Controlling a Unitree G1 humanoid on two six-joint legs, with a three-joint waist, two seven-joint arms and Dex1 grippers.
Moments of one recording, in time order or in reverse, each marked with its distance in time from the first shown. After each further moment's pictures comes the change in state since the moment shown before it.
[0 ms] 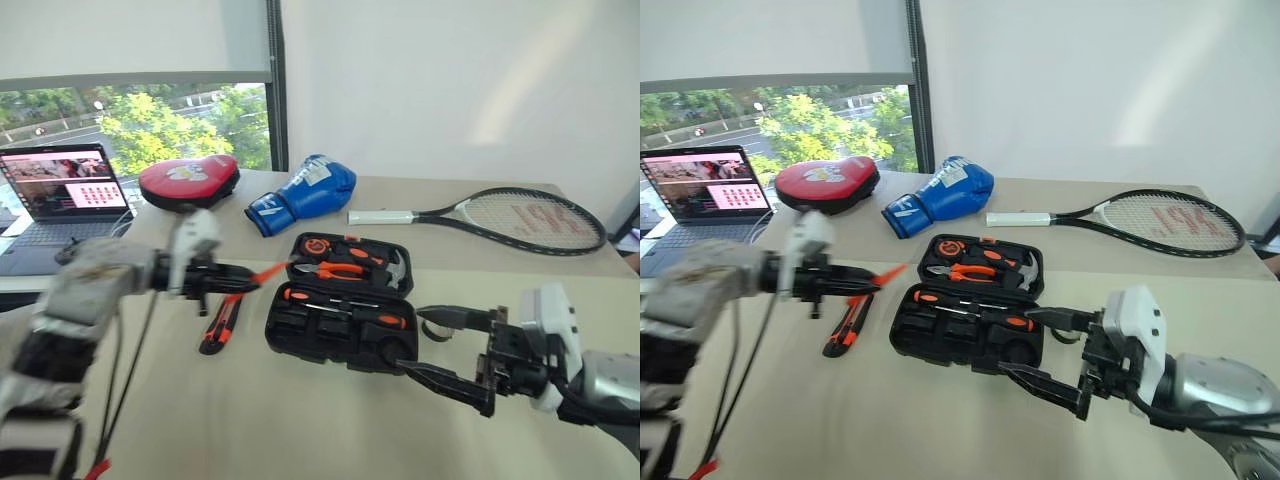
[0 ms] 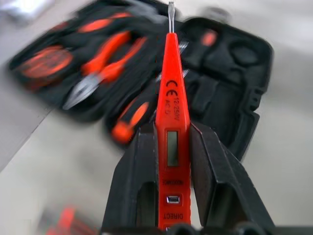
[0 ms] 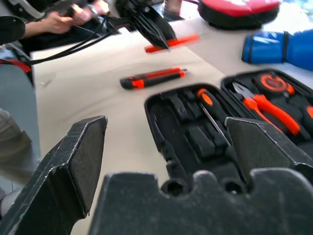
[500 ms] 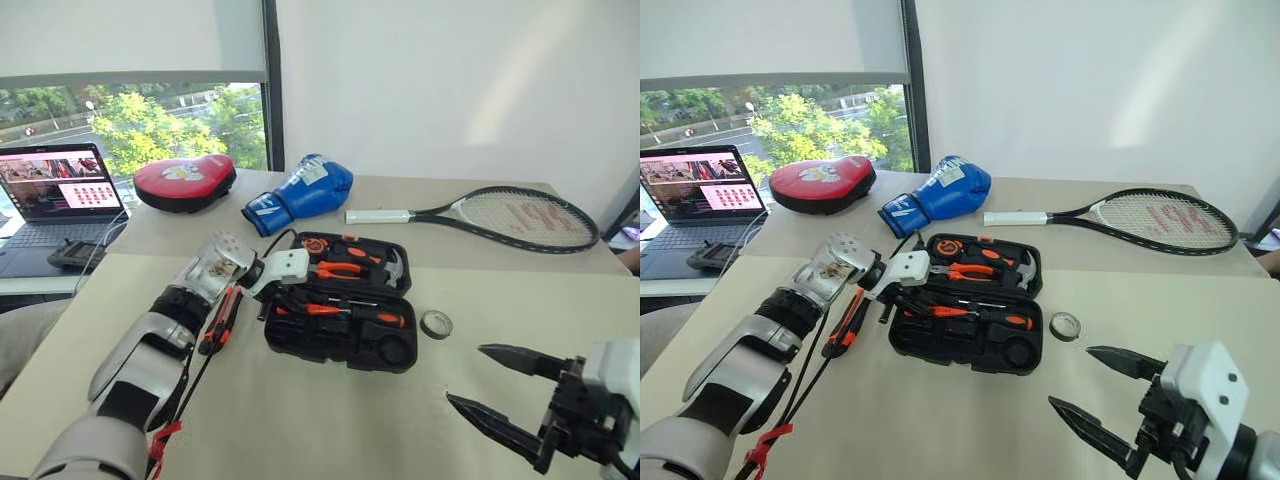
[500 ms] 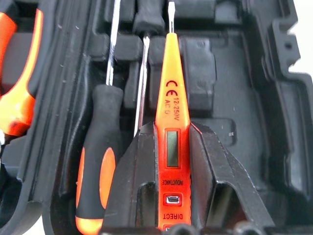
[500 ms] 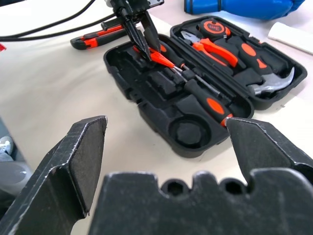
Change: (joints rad) left arm -0.236 -0.274 -0.186 0.537 0.332 -0.447 -0.127; right arm 0.532 0.049 -0.344 -0.124 0.045 -0.154 -0.030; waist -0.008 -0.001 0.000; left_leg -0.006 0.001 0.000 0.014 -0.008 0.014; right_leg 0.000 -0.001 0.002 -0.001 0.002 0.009
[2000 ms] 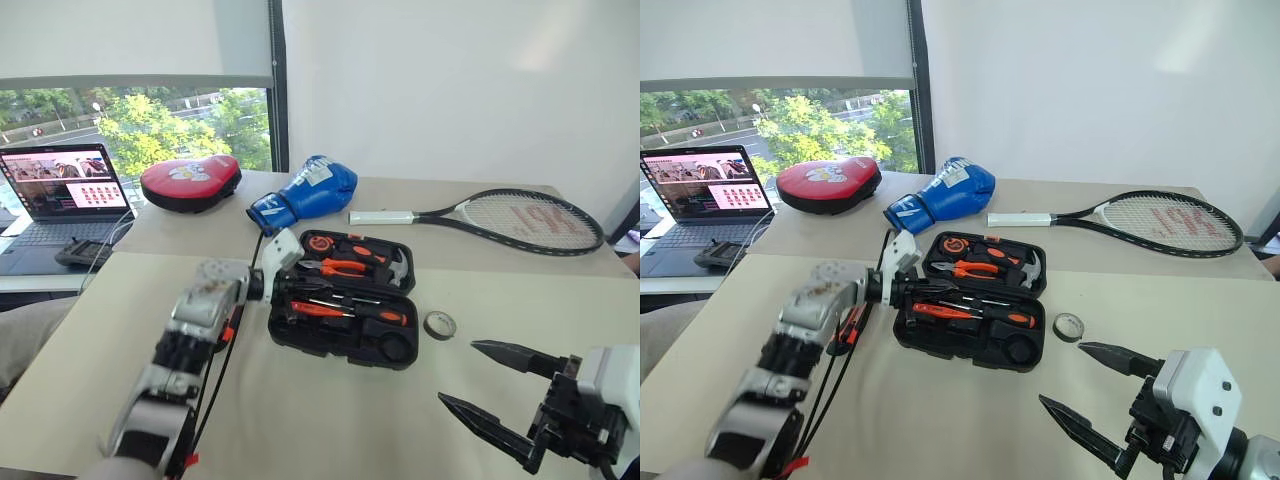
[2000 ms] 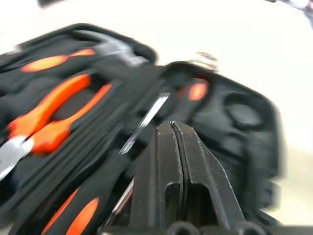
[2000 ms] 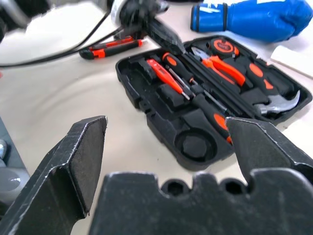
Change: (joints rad) left arm 0.369 -0.151 0.371 -0.514 -0.183 0.489 0.396; right arm 0.025 -0.055 0.111 0.000 -0.048 -0.159 -0.084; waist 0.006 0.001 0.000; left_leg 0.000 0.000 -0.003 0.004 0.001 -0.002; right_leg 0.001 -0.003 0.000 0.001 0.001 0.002
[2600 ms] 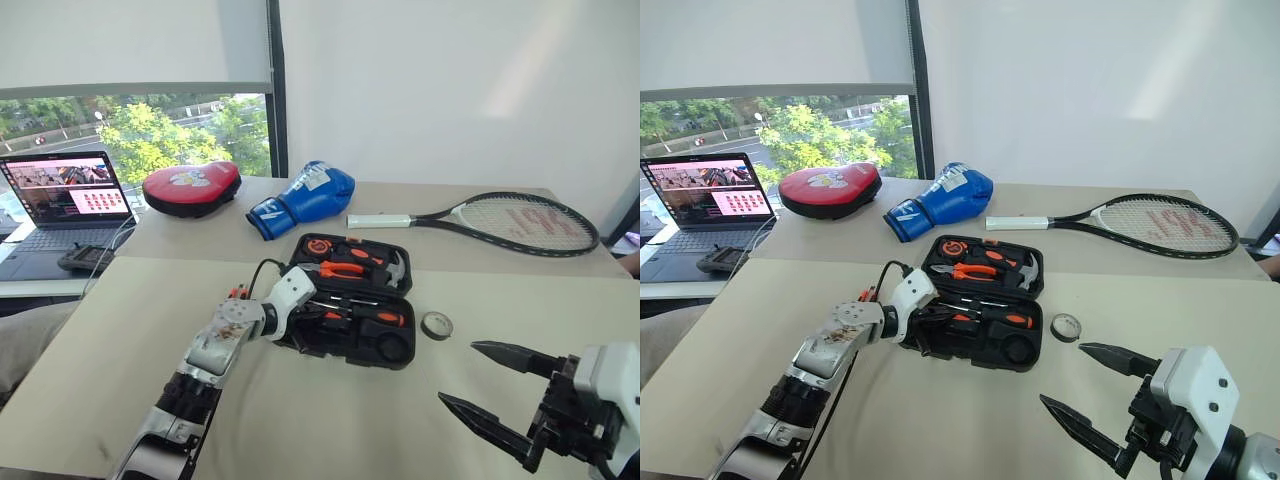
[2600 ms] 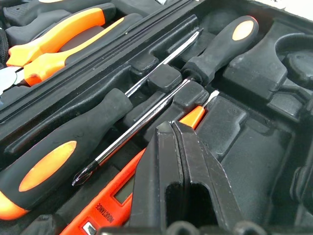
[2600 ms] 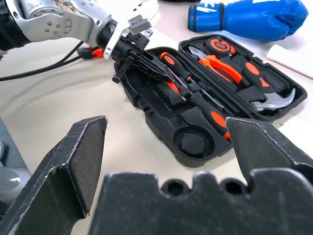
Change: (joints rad) left arm 0.169 -0.044 -0.042 -0.152 -0.012 0.021 0.228; right arm -0.013 0.002 -0.012 0.000 0.006 0.042 0.003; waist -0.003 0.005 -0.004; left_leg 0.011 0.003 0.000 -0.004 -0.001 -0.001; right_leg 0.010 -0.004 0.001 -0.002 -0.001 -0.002
